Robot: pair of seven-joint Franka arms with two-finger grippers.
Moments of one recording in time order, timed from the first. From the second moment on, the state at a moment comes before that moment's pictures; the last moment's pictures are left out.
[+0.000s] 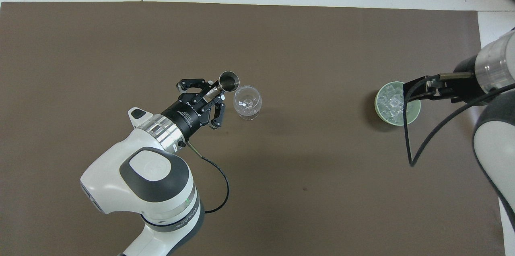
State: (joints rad) left arm -0.45 0.05 -0.21 -2.08 -1.94 3.08 -0.78; right arm -0.05 0.02 0.16 -1.54 -0.01 1.56 0.14
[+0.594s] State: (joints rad) left arm -0.45 0.09 -0.21 -2.05 -1.87 3.12 -0.71; right arm -0.05 0.02 0.16 -1.54 -0.01 1.56 0.14
